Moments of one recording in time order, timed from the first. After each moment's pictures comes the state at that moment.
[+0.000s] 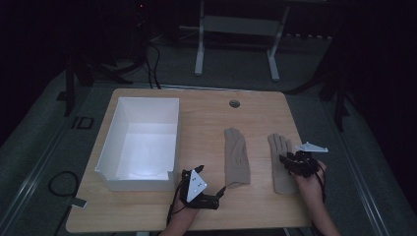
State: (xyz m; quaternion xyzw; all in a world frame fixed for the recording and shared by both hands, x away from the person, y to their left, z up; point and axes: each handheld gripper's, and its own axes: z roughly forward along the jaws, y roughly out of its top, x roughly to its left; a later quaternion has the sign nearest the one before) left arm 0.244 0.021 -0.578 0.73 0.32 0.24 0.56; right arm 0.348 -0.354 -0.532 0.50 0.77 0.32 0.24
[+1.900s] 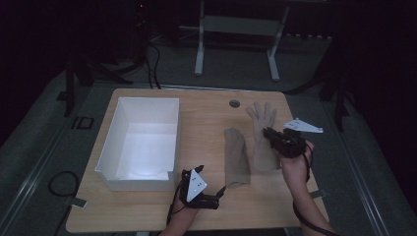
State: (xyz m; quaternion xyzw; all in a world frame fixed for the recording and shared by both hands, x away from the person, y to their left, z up) left arm 0.245 0.021 -0.578 0.73 0.32 0.24 0.56; right arm 0.346 -0.264 -0.433 0.44 0.74 0.43 0.25
